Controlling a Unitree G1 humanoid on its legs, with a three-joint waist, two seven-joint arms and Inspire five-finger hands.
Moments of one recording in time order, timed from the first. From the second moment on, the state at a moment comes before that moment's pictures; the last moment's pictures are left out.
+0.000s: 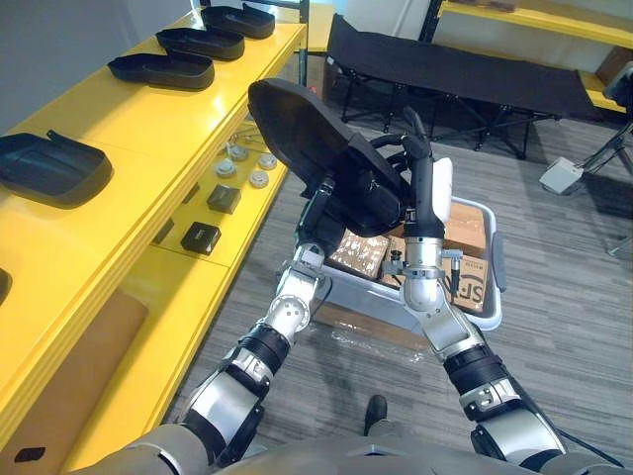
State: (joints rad) left arm -0.50 -0.03 -0.43 0.66 -1.51 -0.27 -0.23; right arm -0.31 -0.19 0.27 0.29 -0.42 -0.40 -0.63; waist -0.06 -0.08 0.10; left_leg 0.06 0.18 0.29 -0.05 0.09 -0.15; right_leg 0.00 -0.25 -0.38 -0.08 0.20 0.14
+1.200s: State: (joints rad) left arm -0.15 -0.02 0.10 0.27 -0.11 -0.46 0.71; right arm 0.16 -0.07 0.09 -0.02 0.09 -0.18 -0.41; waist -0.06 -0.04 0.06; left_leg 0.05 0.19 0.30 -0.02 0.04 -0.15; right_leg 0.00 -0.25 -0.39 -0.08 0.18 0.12
